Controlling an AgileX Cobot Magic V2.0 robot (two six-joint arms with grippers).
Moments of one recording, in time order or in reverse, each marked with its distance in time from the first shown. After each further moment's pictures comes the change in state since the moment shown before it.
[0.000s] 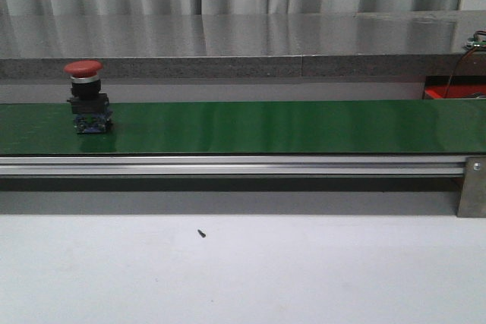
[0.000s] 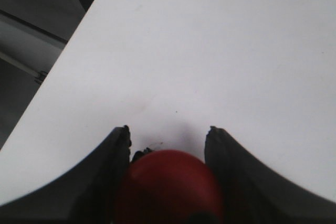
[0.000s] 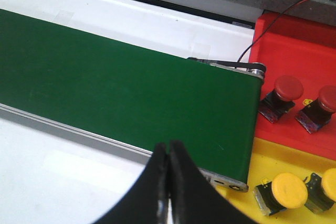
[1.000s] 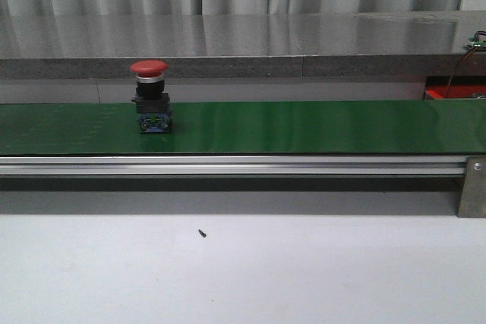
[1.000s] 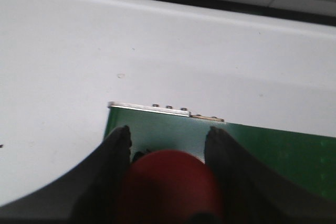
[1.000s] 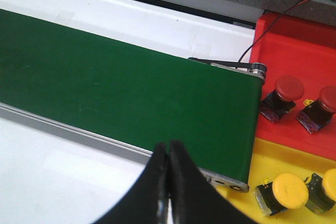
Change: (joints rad) left arm -0.291 -0.543 0.319 -0.045 0.214 0.000; right arm 0.000 0.000 0.000 0.000 0.000 0.000
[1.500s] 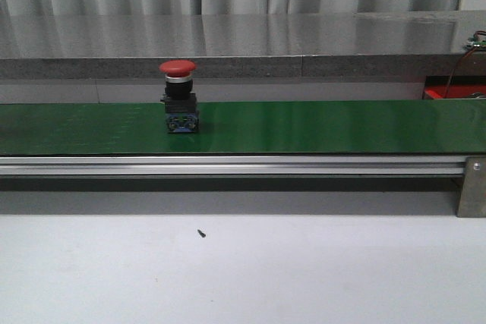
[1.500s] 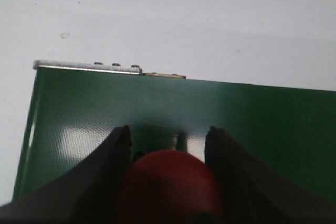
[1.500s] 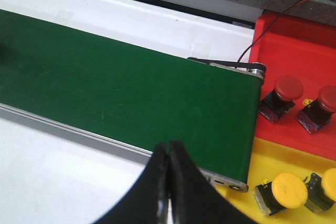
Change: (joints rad) left arm -0.084 0.000 0.202 0.000 -0.148 0.000; right arm 0.000 0.000 0.000 0.000 0.000 0.000
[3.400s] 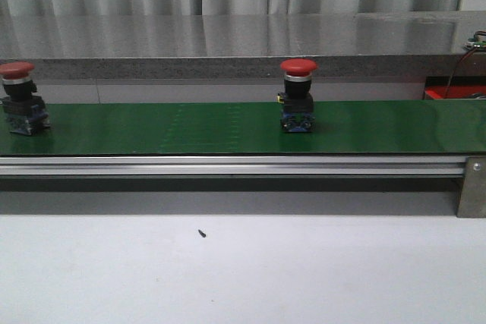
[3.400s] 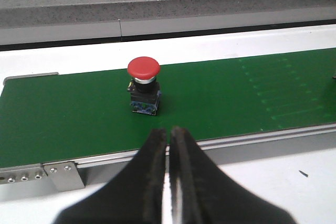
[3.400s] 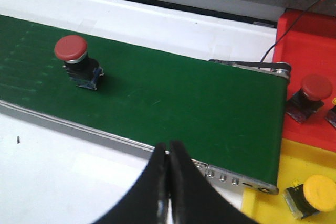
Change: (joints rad) left arm -0.258 -1.148 0.793 -0.082 -0.202 0.045; right arm 0.000 0.000 0.000 0.080 0.034 0.000
